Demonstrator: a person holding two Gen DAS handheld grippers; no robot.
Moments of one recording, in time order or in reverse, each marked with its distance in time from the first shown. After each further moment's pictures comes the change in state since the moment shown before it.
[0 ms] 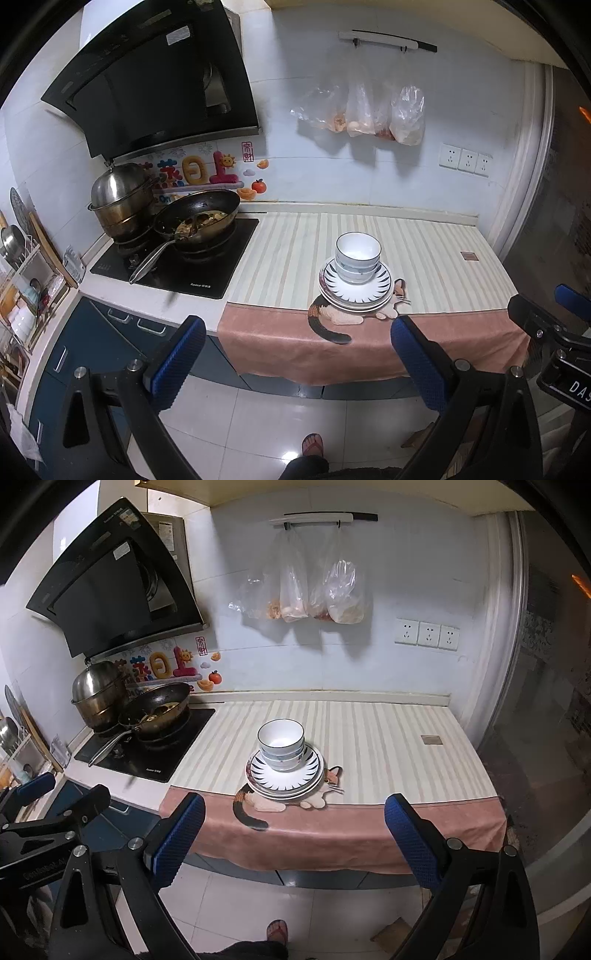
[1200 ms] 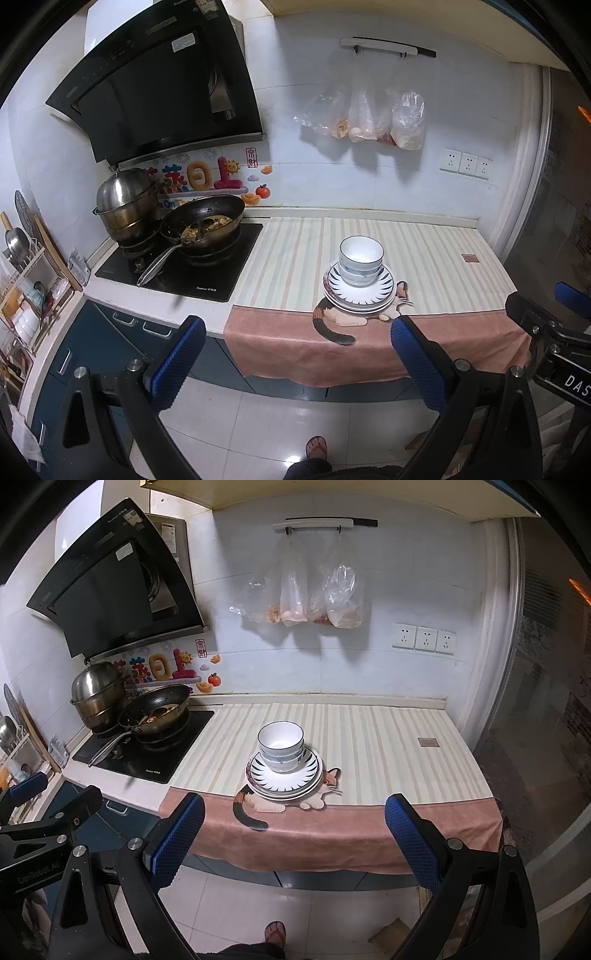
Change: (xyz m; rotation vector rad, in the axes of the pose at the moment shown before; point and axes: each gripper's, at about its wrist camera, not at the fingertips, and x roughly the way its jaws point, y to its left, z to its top) left arm -0.014 -0.005 -0.006 0.001 -0.020 0.022; right arm -0.005 0.001 0.012 -0.014 -0.001 -0.006
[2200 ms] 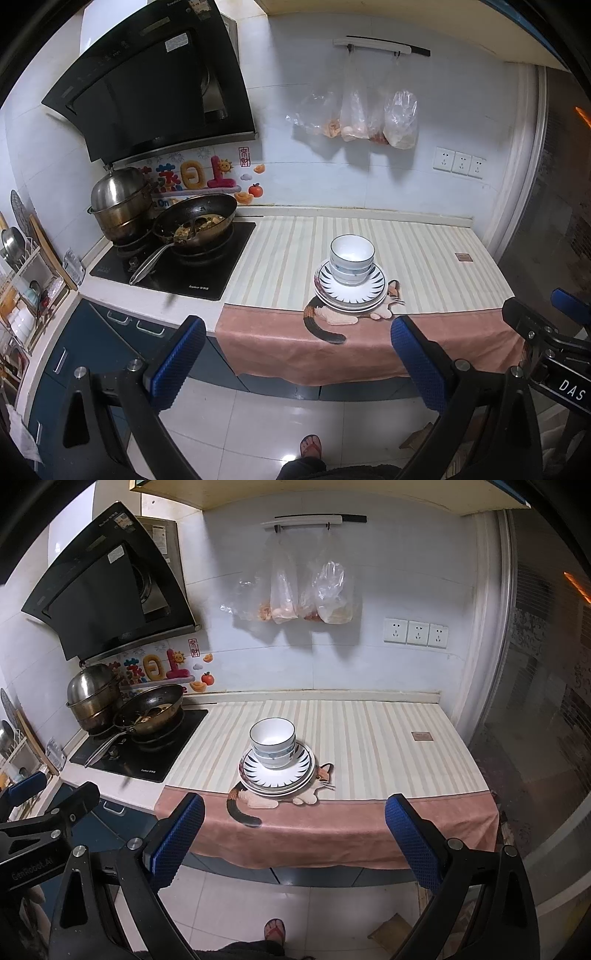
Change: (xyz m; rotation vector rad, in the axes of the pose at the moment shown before) left arm -0.005 -0.014 0.001 -0.006 0.008 -0.016; right arm 0.002 -0.011 -0.013 0.027 0.001 -0.019
